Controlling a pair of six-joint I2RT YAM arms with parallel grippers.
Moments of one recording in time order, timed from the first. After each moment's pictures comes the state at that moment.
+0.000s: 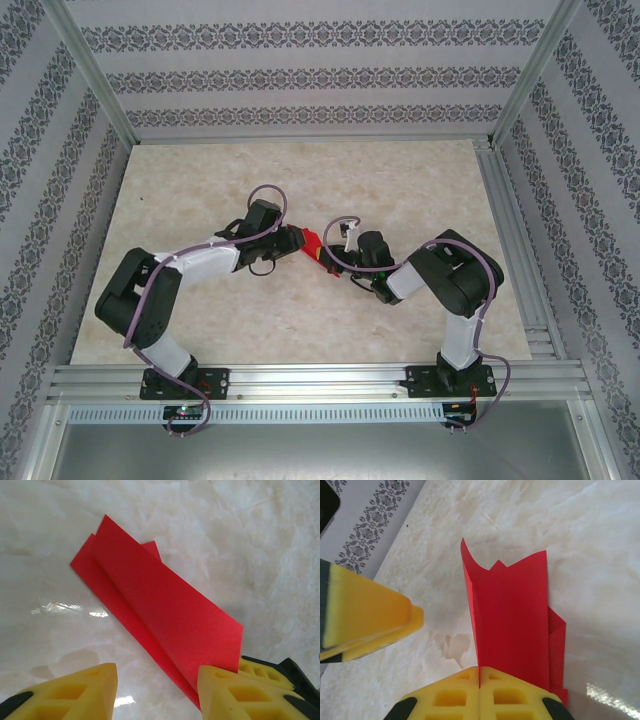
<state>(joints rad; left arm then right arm) -0.54 1.65 0.89 -0.08 0.21 -0.87 0.61 1.89 0.56 0.94 -0.36 0.67</state>
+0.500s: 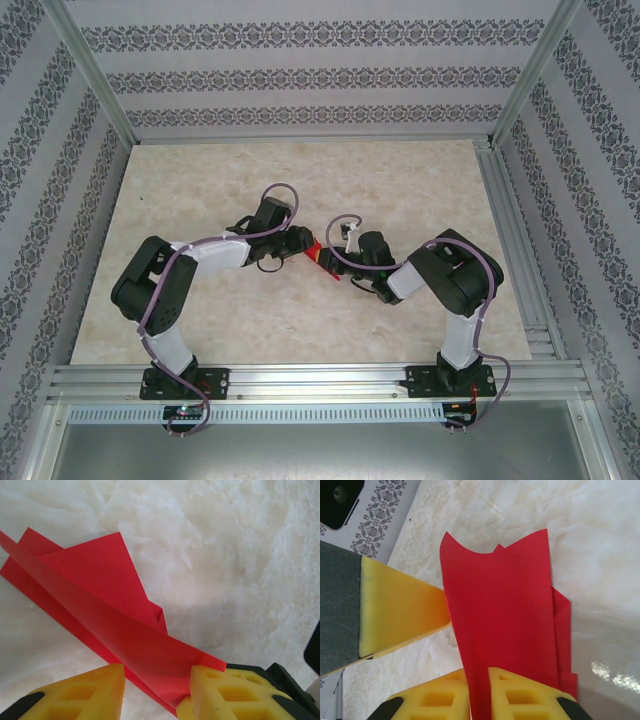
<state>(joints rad) -0.55 1.76 0.96 -0.04 0.28 -0.85 0.59 1.90 0.55 0.93 -0.41 0.74</state>
